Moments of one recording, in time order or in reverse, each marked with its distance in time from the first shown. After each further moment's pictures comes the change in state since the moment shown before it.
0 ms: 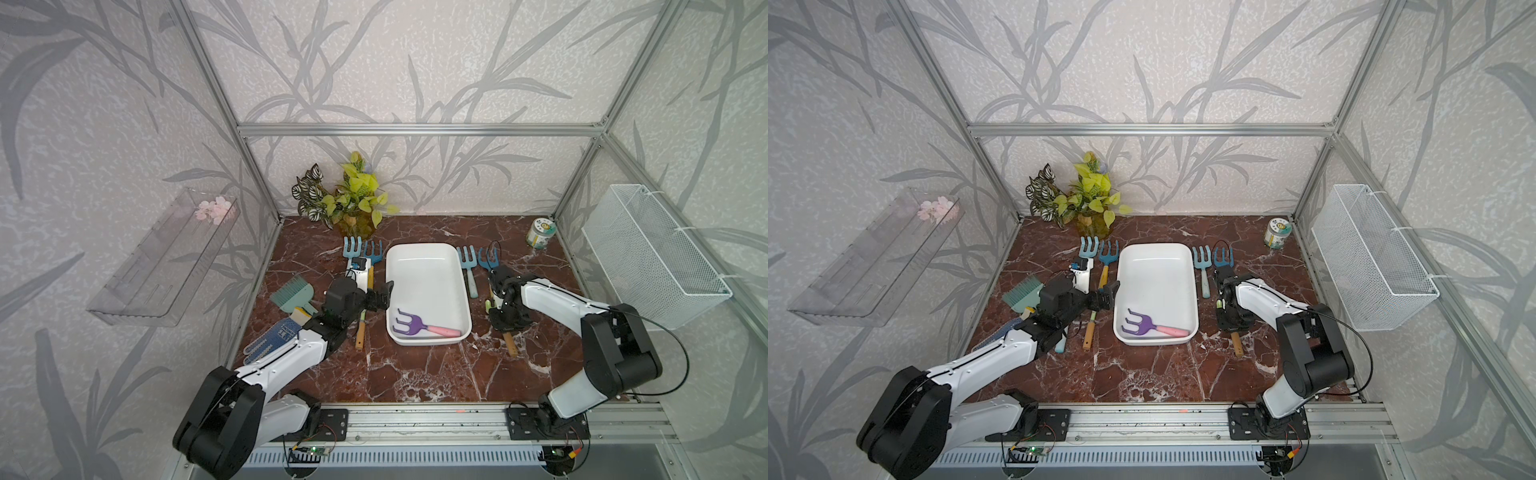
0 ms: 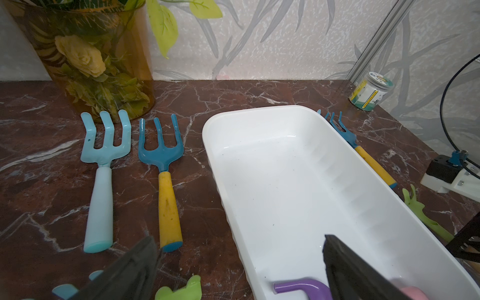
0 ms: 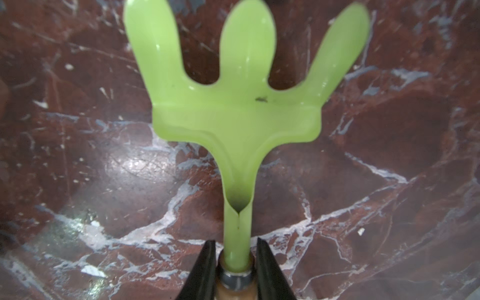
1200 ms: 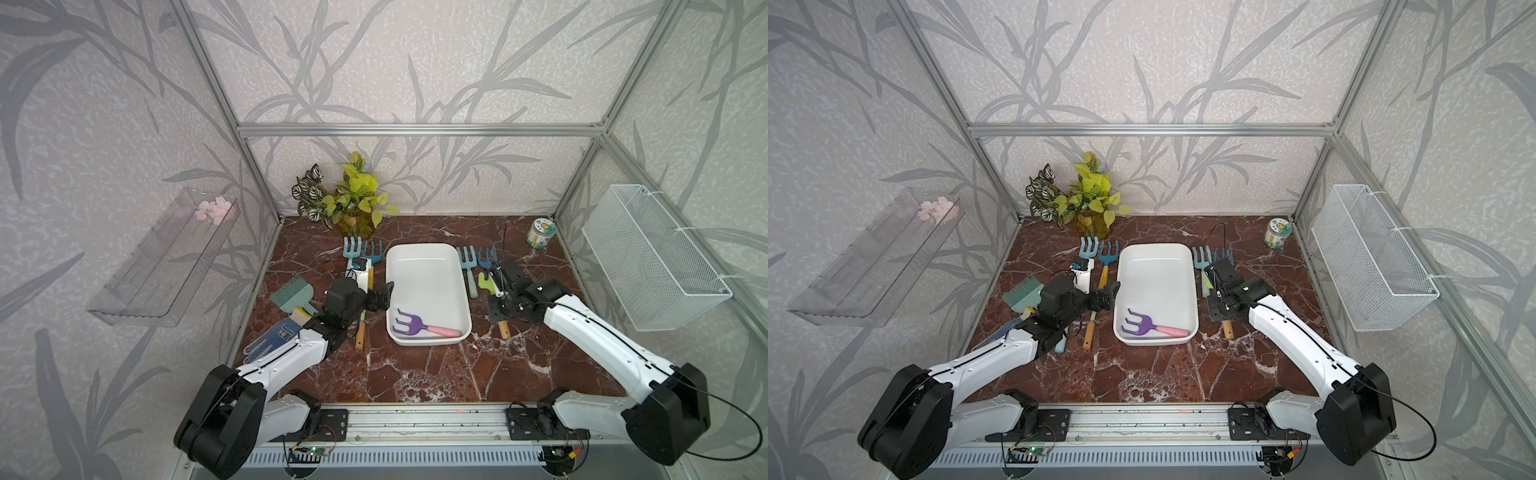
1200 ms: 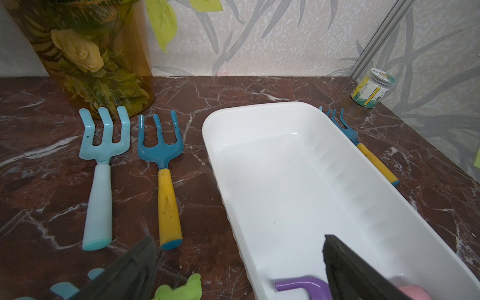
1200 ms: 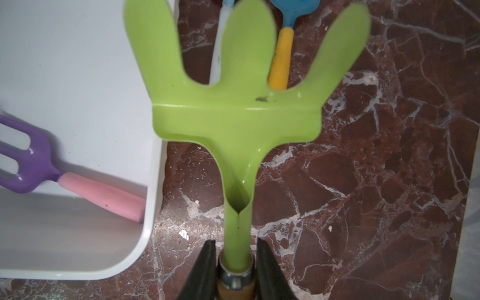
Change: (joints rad) left arm 0.000 0.011 0.003 -0.006 0.004 0.000; right arm 0.183 -0.346 0.072 -0.032 0.093 0.072
